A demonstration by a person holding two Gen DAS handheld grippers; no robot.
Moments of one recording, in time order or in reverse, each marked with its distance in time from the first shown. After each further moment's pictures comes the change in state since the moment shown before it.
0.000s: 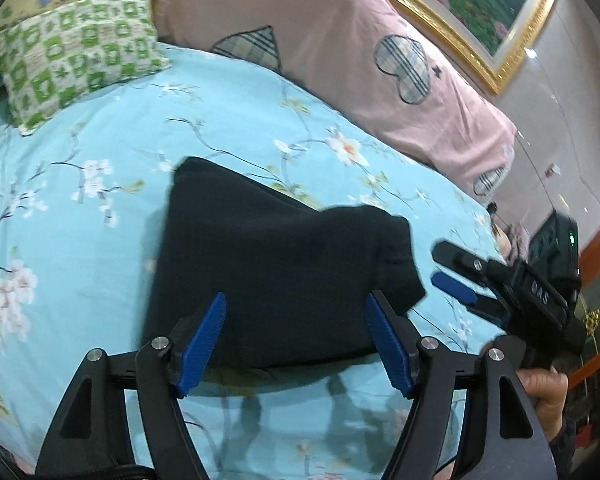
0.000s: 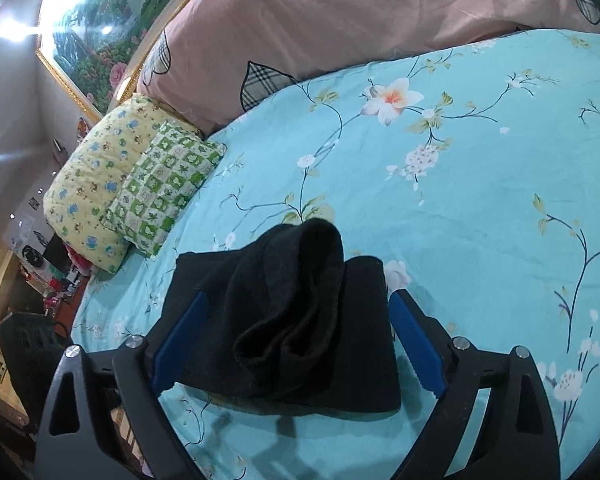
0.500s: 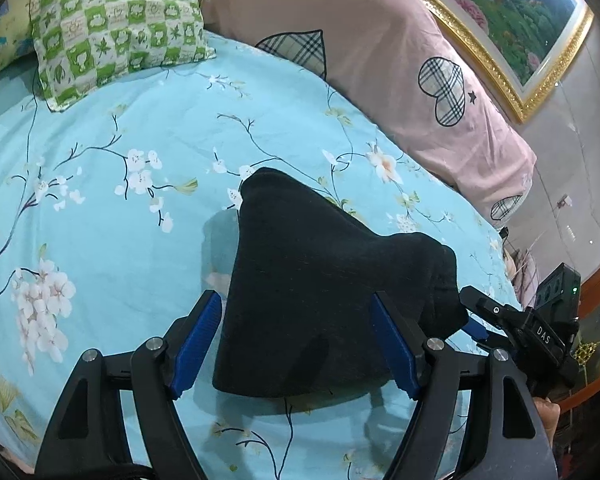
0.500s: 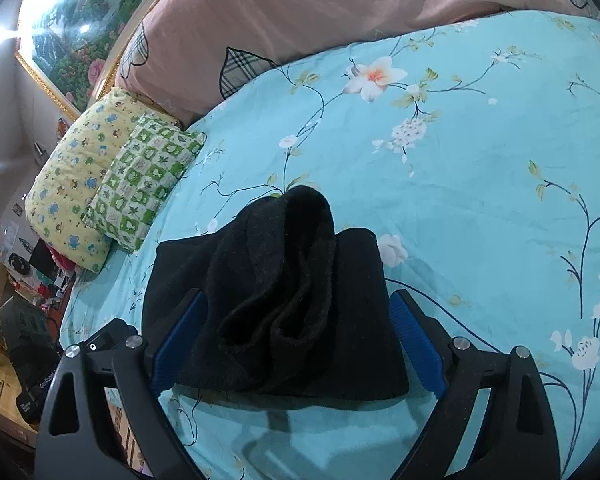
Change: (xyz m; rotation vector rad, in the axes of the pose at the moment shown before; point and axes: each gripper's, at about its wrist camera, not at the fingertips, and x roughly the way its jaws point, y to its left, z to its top) left arm 0.003 0.054 0.016 -0.102 0.015 0.017; right arm 0.014 -0.002 -0.013 0.050 0.031 -0.053
